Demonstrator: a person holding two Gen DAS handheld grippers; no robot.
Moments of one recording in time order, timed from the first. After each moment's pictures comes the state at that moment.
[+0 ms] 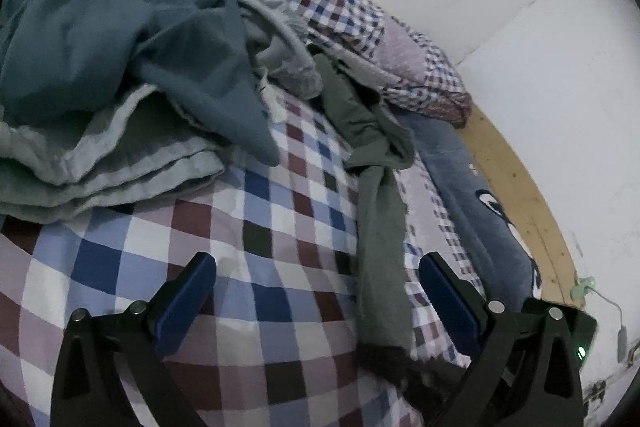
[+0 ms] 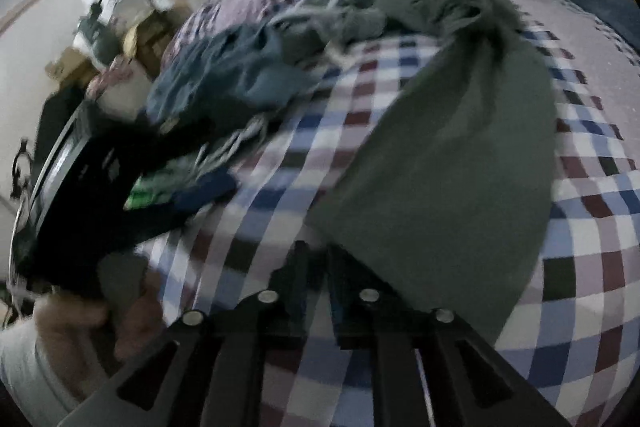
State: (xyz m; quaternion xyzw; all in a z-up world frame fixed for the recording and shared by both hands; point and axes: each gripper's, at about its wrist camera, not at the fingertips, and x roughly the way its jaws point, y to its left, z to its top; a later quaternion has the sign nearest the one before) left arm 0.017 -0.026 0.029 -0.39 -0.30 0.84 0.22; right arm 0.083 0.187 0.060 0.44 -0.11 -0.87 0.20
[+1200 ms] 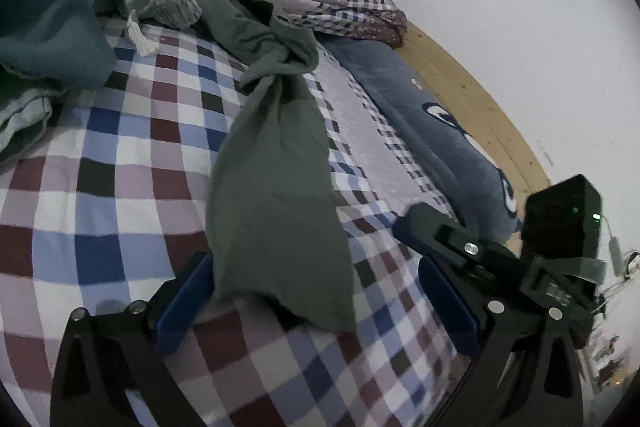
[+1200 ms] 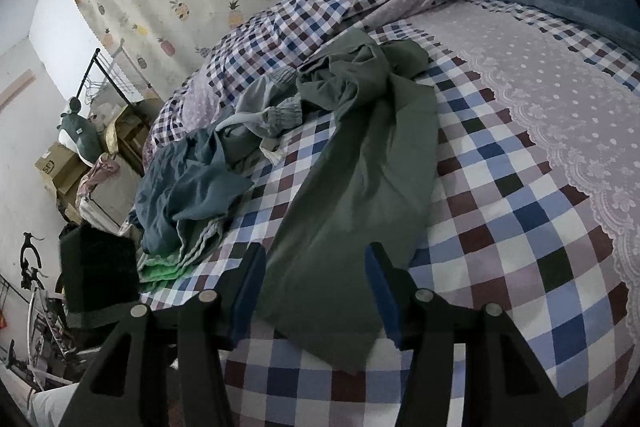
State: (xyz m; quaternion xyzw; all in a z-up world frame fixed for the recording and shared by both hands) left arm 0.041 0.064 0.034 -0.43 -0.22 0.80 0.37; right arm 0.093 0.291 0.083 0.36 -0.23 -0.89 0.13
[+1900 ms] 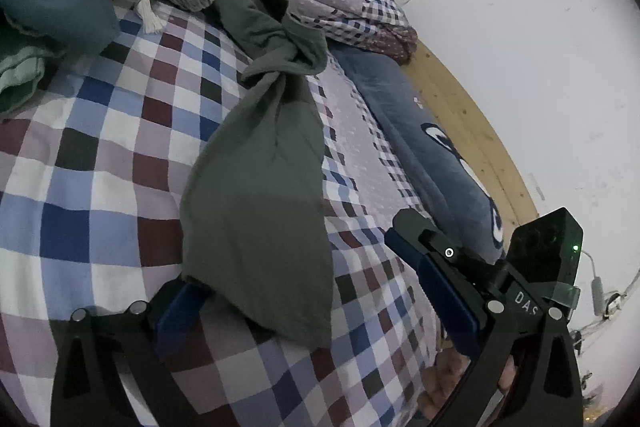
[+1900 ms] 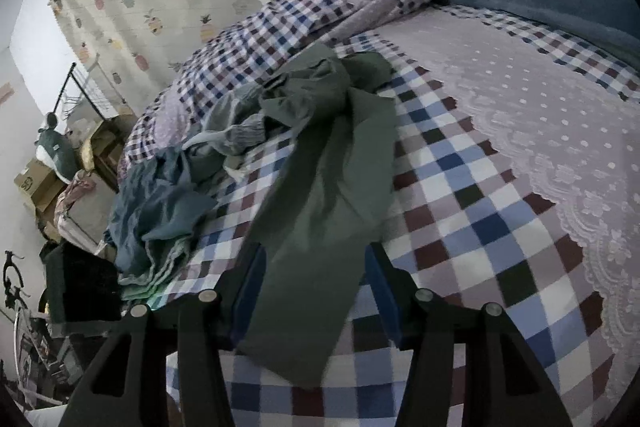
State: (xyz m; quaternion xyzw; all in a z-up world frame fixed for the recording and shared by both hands) left arm 0.034 0.071 0.025 -0.43 -0.28 0.79 0.34; right arm 0.086 0.314 0.075 0.35 -0.23 -0.90 0.07
